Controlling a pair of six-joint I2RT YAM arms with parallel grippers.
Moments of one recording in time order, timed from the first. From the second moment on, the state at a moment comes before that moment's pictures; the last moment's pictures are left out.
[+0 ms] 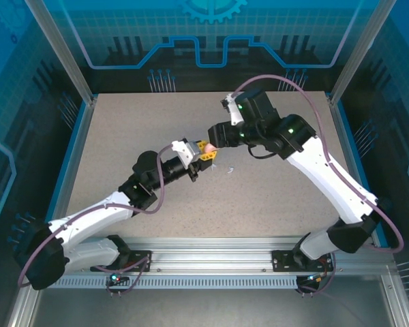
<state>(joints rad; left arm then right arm) -0.70 1.13 0.68 0.53 0.25 0.11 0.71 1.45 1.74 -0.99 -0.03 0.40</state>
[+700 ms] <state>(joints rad) -0.38 1.46 0.86 0.05 0.15 -0.42 0.62 1.03 0.90 -0.71 0.09 0.66</state>
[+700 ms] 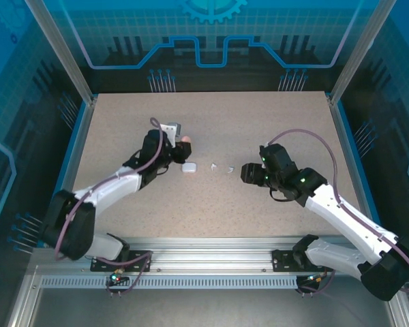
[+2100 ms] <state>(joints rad) -0.08 2.18 1.73 -0.73 0.30 -0.38 0.67 0.99 0.95 -0.68 0.11 0.65</state>
